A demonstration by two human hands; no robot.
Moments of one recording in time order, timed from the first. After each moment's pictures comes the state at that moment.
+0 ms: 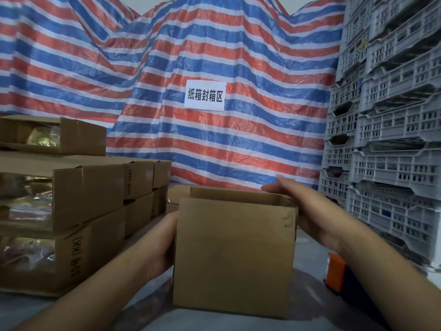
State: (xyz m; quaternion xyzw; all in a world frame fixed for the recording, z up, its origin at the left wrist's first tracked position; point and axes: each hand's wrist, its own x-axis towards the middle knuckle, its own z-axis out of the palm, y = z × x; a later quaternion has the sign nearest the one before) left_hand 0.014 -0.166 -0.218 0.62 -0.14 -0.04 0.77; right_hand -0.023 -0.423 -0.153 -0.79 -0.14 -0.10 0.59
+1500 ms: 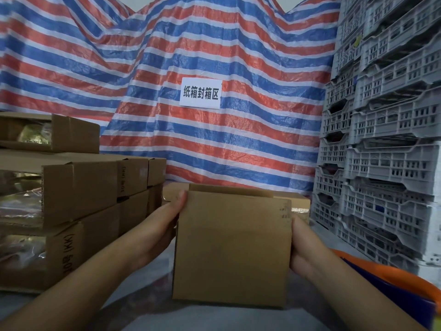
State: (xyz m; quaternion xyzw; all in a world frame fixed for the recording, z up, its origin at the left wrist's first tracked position) left_hand 0.008 -0.155 -0.208 0.65 -0.23 -0.04 0.72; right_hand -0.018 -0.408 -0.212 -0.61 -0.04 -0.09 0.79
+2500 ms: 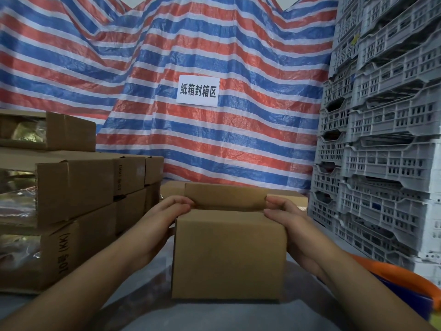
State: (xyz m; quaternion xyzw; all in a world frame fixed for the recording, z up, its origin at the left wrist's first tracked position) left_hand 0.016 -0.157 -0.211 0.68 -0.18 0.03 0.71; right_hand -0.014 -0.421 -0.209 -0.69 -0.07 -0.13 0.71
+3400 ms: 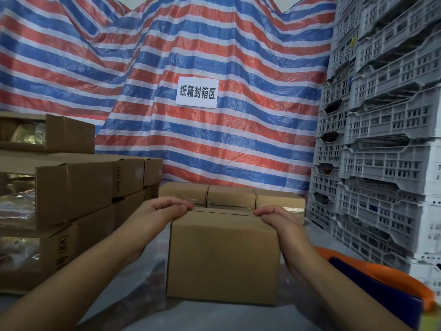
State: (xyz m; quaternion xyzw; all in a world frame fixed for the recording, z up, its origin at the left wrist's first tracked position) left_hand 0.016 -0.150 -0.200 0.76 -0.19 0.10 0.62; right_hand -0.014 -0.407 -0.218 -0.72 -0.08 -0.23 0.65
